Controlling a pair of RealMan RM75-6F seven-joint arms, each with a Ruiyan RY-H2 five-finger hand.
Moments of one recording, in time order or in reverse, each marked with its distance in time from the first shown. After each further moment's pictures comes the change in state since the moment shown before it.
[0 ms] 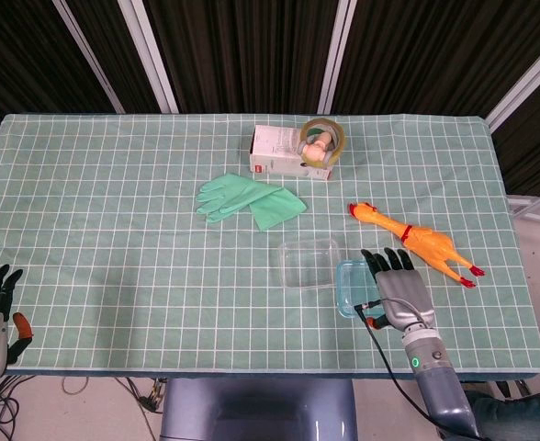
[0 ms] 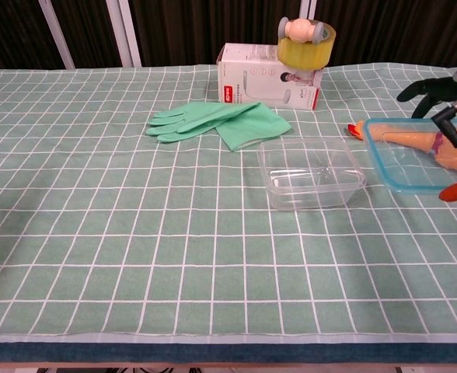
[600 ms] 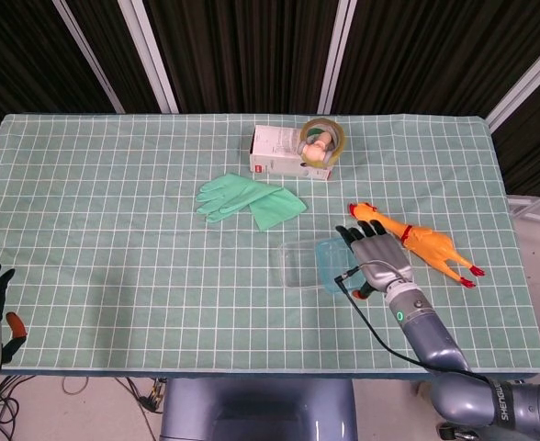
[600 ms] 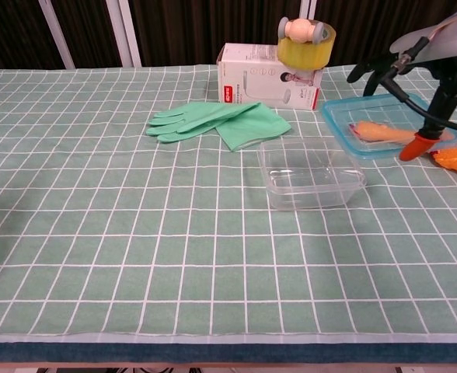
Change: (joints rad) left arm 0.005 -0.001 -0.010 0.015 -0.024 0.008 -0.001; right arm 0.256 0.100 0.070 0.183 0.210 -0.346 0.050
